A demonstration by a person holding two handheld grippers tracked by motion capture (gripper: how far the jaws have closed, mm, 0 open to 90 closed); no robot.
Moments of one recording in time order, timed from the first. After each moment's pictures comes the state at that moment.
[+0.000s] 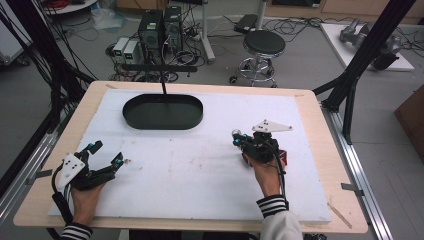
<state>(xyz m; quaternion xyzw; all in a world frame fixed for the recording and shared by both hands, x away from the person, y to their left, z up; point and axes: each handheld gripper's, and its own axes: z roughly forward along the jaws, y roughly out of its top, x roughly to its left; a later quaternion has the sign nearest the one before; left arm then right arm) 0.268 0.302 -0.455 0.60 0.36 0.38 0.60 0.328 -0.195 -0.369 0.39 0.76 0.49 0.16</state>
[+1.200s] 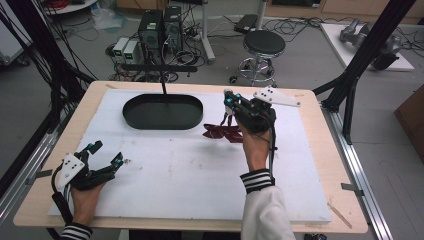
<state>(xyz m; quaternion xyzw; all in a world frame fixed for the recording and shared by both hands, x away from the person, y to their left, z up) 0.269 0.303 -0.455 0.60 0.36 0.38 0.60 0.344 -0.163 -0.280 0.35 0.66 0.62 0.24</state>
